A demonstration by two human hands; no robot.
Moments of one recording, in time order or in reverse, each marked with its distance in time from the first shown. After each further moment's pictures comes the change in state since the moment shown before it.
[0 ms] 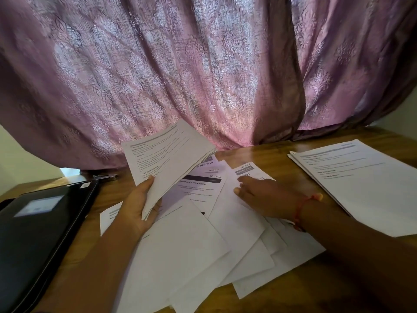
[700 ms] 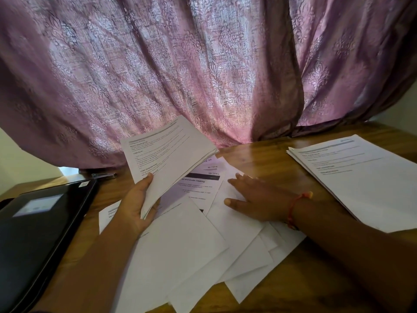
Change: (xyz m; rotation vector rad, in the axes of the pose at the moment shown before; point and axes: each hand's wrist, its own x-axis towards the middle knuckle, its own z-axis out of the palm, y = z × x) left_hand 0.001 0.000 -0.004 0.047 0.002 -0.012; right_hand 0.000 -0.002 0.007 -0.113 -0.069 -0.150
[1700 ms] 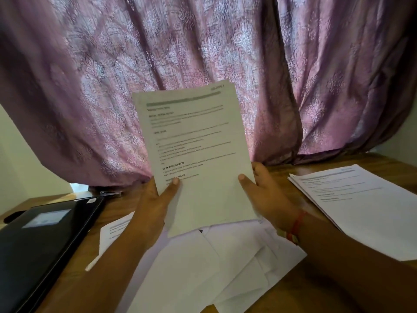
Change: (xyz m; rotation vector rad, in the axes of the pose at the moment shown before) left_hand -0.051 0.005 0.058 0.427 -0.191 0.534; right_hand 0.006 -0.002 -0.016 1.166 0.654 -0.137
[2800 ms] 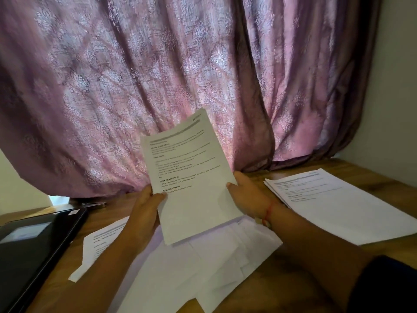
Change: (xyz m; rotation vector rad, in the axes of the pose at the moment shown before) left_hand -0.003 -0.001 0.011 -0.049 -0.061 -0.159; right_hand 0.005 -0.006 -0.017 -0.290 0.004 0.121
